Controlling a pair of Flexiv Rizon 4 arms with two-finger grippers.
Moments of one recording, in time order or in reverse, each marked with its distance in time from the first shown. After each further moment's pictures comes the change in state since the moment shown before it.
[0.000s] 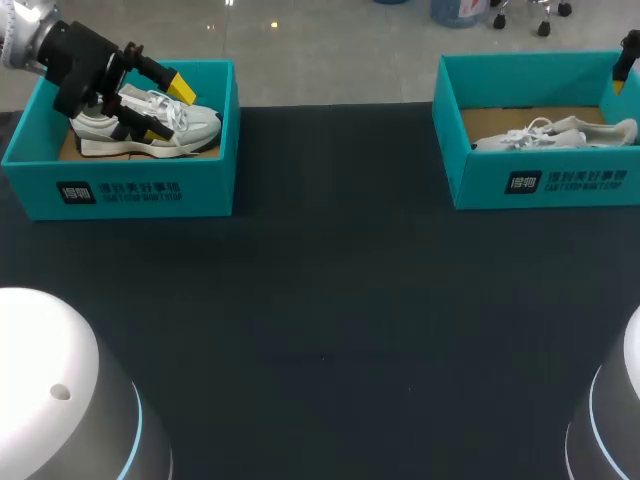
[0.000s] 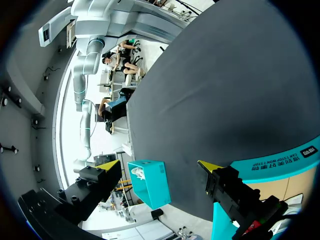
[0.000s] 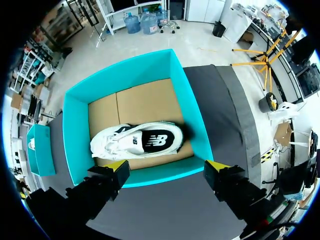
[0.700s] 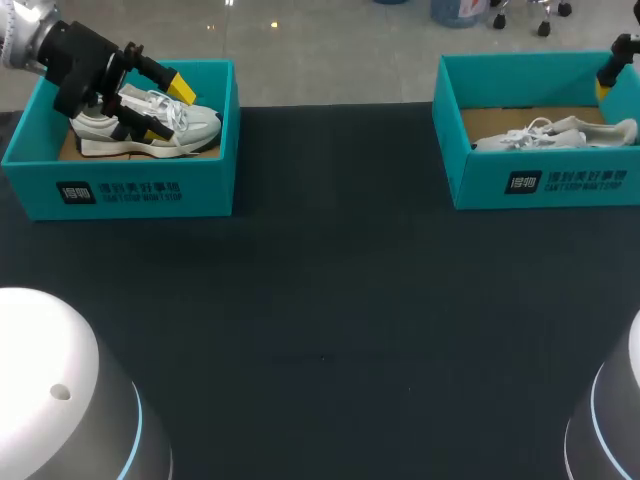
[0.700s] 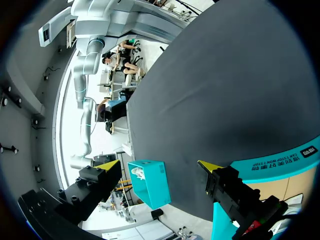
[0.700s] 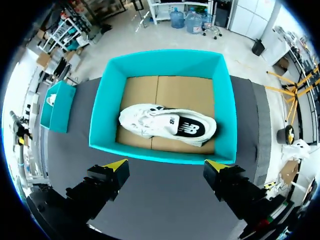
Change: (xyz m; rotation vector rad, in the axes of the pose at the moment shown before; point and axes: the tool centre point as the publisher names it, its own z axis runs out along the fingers) left arm 0.000 0.000 0.000 0.000 0.000 0.000; right arm 0.041 -0.045 -0.027 0.012 0.176 -0.344
